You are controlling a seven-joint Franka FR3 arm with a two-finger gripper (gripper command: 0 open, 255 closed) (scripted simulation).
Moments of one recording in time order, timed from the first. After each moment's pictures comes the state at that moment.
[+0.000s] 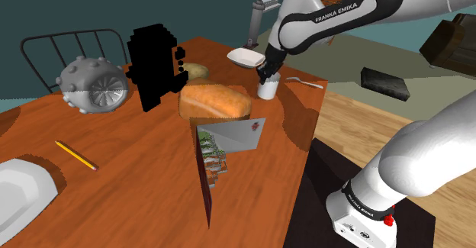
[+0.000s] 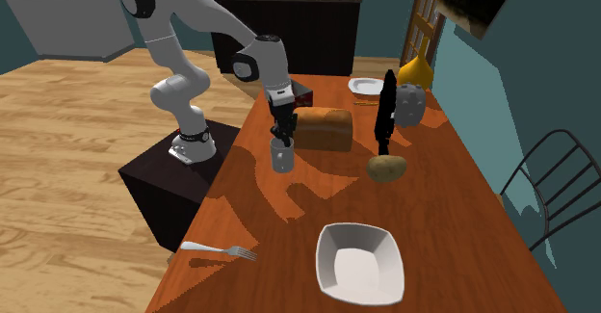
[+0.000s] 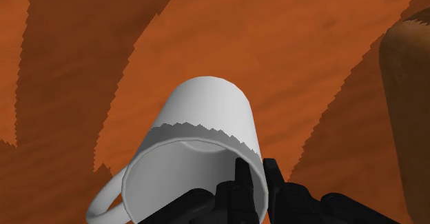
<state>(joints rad) -0.10 -0.22 0.00 -2.42 -0.04 2.39 0.01</state>
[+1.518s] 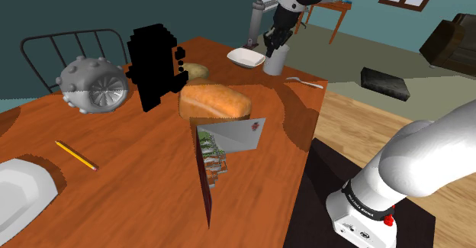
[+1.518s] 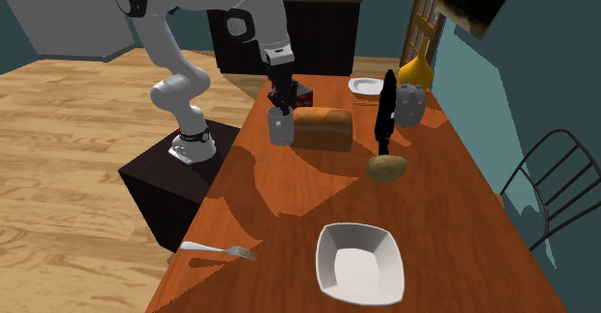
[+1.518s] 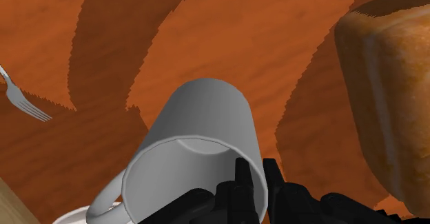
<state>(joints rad) -0.10 -0.32 0.00 -2.21 -0.03 2.08 0.00</state>
